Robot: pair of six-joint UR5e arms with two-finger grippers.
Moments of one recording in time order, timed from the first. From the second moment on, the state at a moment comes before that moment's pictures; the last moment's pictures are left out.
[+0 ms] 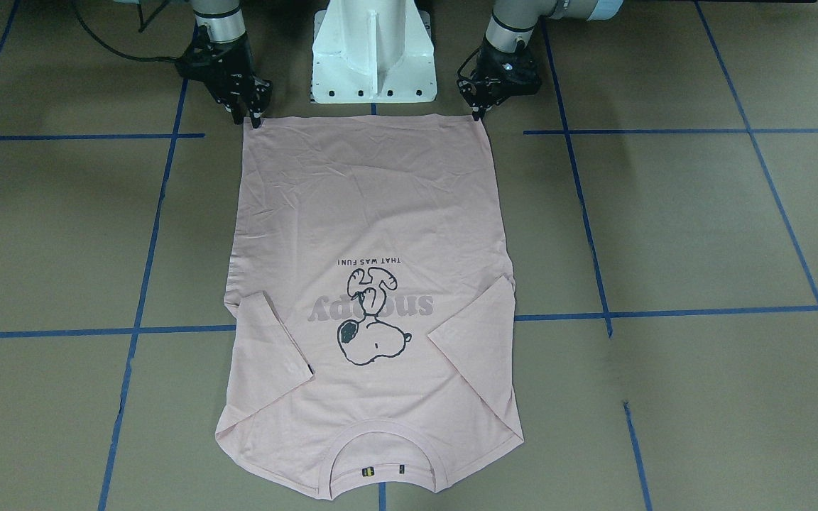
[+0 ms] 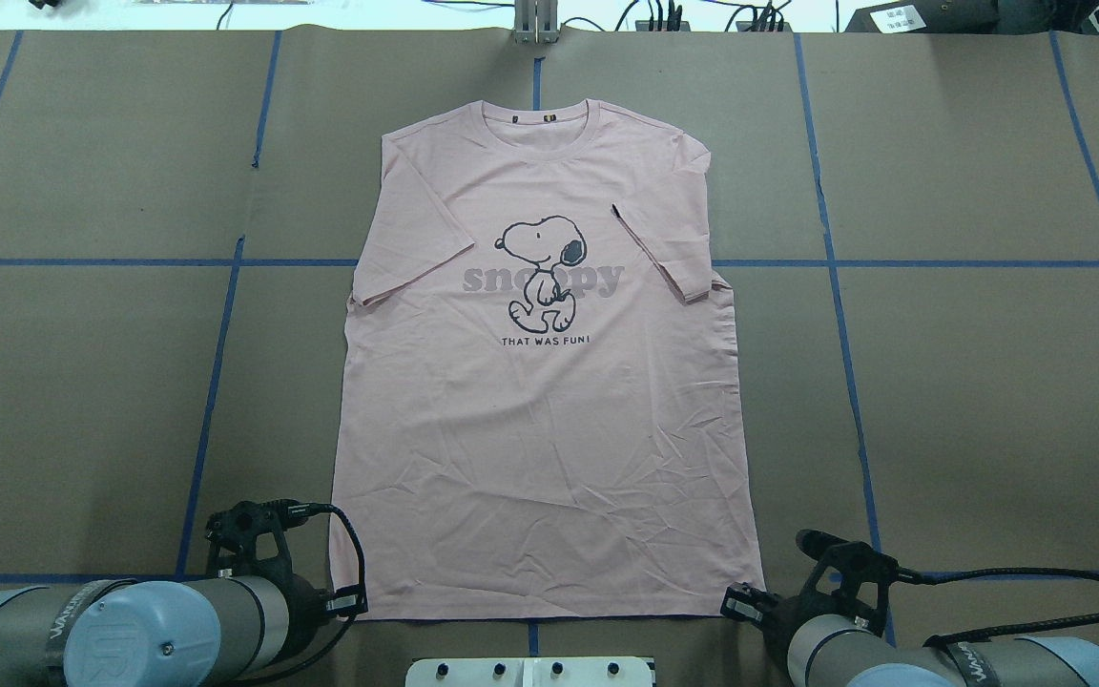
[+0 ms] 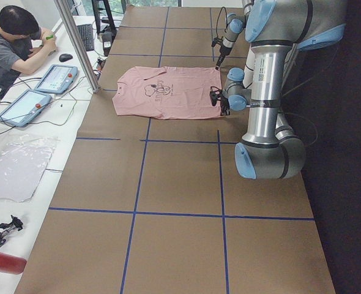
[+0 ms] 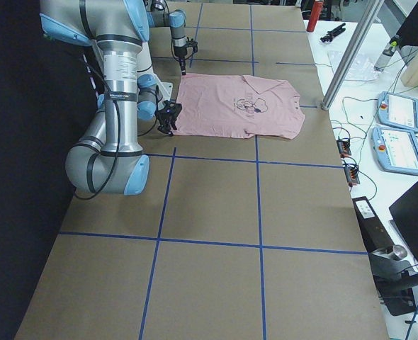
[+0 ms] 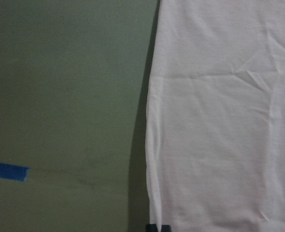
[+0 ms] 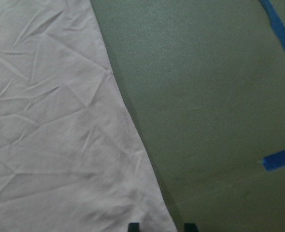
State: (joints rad) left arm -0.09 -1.69 -2.07 -1.88 -1.54 -1.70; right arm -0.05 -1.57 2.13 -1.37 1.27 1.97
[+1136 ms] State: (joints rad) left arm -0.10 -1.74 -2.34 -1.64 -1.64 -1.67; right arm 0.03 -1.56 2.36 -1.54 1.31 1.88
